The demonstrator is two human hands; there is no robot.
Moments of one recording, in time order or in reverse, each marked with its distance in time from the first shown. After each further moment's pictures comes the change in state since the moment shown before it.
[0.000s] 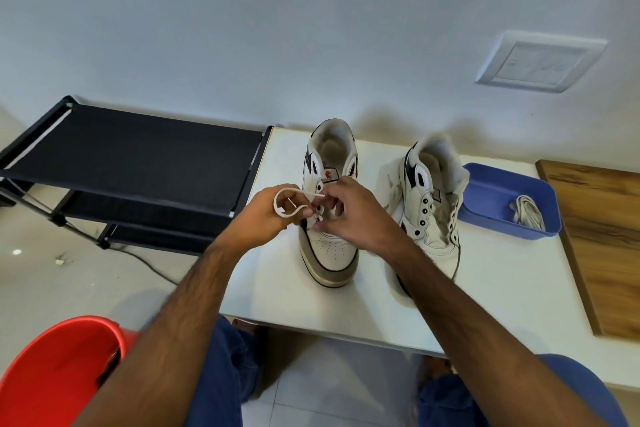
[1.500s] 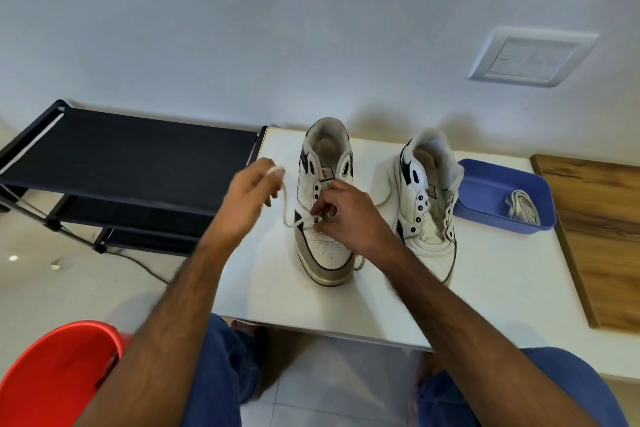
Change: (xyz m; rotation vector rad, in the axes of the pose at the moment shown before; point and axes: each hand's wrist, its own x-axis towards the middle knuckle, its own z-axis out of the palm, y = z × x) left_hand -0.001 0.017 -0.014 -0.157 0.258 0.039; right_hand 0.000 0.012 0.012 -0.112 0.056 -0.061
